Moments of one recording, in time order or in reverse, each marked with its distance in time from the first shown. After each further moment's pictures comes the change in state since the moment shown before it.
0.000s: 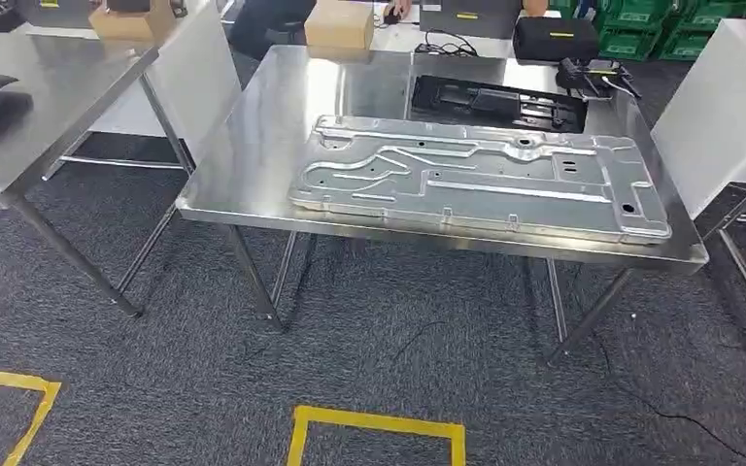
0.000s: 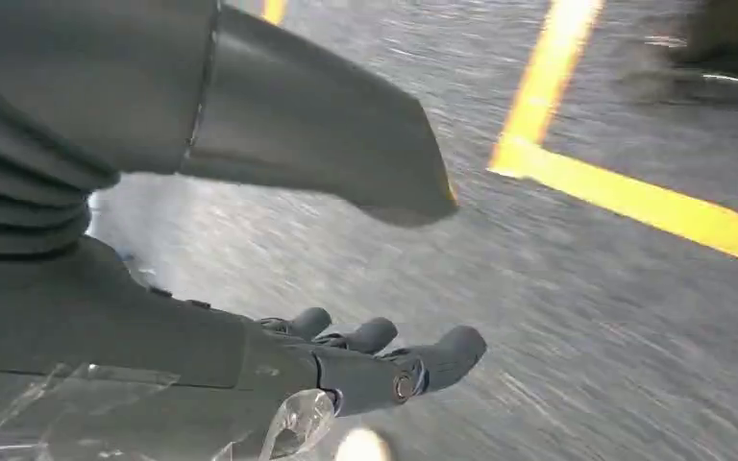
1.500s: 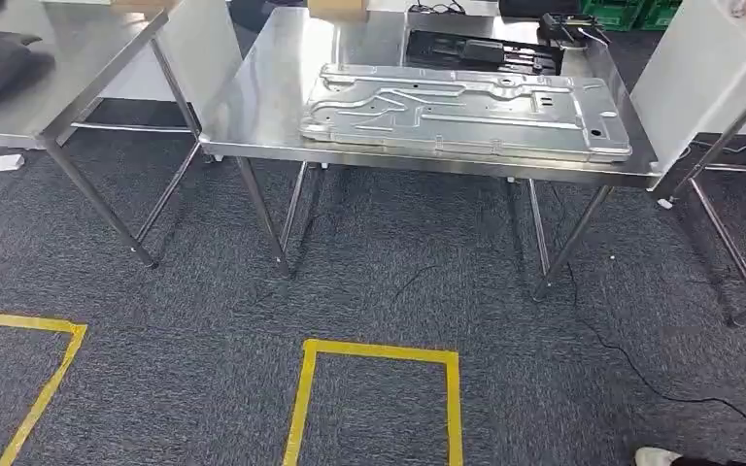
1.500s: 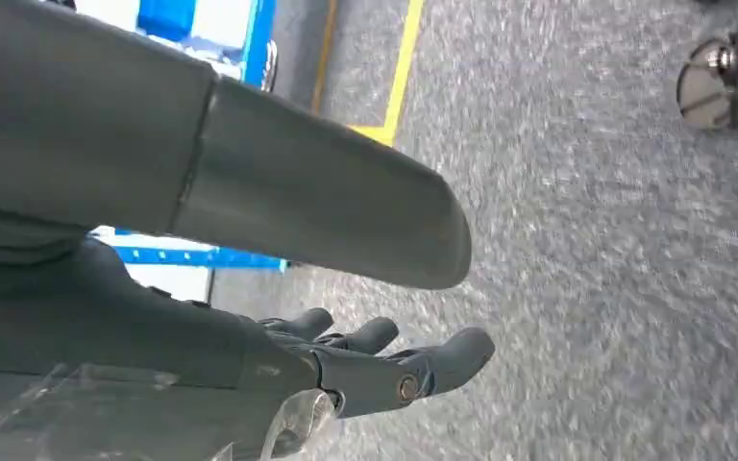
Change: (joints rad) left arm 0.027 -0.002 0.001 0.001 0.005 -0.007 0.037; right arm 0.028 0.080 -0.106 0.178 -0.092 0.023 0.033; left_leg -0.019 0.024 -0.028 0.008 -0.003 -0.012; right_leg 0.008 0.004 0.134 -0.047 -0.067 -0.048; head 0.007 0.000
